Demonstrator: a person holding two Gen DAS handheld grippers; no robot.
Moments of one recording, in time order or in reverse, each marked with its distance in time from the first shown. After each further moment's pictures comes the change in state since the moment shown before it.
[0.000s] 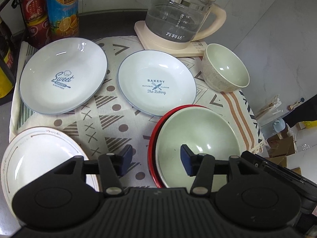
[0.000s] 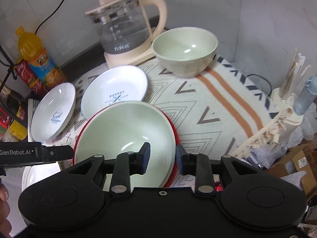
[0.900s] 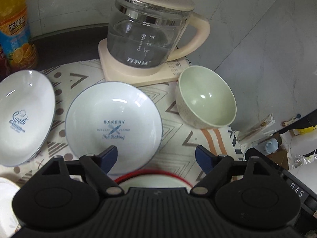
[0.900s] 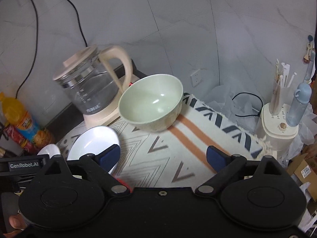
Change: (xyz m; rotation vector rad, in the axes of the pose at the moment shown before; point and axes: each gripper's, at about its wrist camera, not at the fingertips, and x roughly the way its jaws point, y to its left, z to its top) left arm 0.060 -0.070 0.083 -0.005 -0.021 -0.039; right arm 0.017 -0.072 0.071 0.152 -0.163 0.009
